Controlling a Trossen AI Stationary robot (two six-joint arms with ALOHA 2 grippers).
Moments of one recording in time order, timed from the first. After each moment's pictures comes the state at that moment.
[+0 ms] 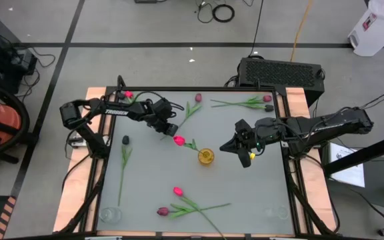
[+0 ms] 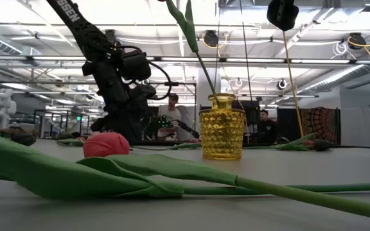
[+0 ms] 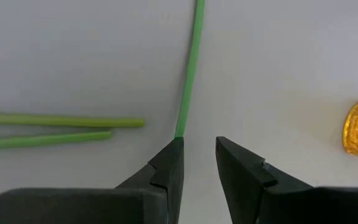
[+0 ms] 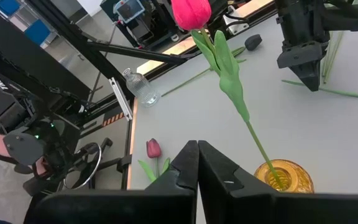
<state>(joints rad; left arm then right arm) 0.45 1.64 0.83 -0.30 0.32 -0.64 0.17 1.07 0.95 -0.26 0.00 0.63</state>
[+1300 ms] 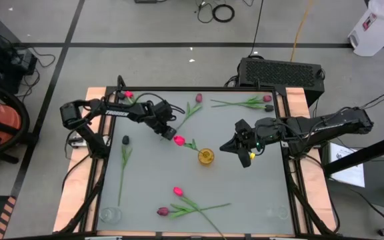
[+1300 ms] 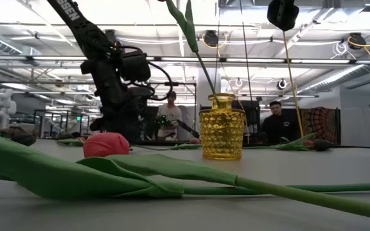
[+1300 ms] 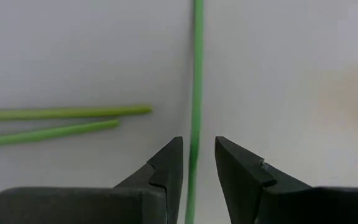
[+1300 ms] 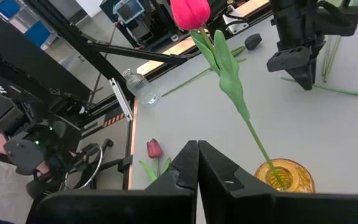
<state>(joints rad) 0.43 1.64 0.83 -0.35 0.28 -0.52 0.17 1.07 0.95 -0.26 0.00 0.64</state>
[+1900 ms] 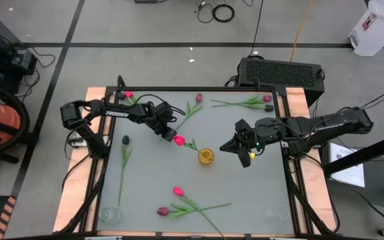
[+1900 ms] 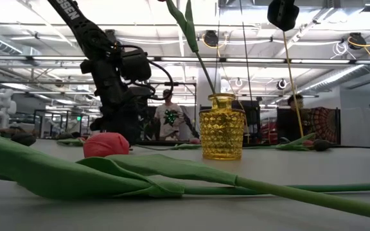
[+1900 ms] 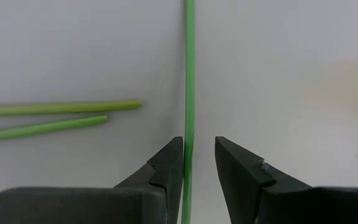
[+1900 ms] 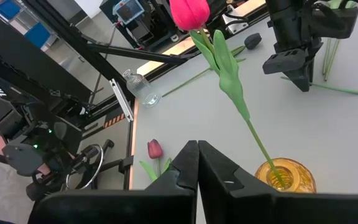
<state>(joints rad) 0.41 1.64 0.83 -0.35 0.28 -0.52 0.17 1.07 0.95 -0.26 0.00 0.64</state>
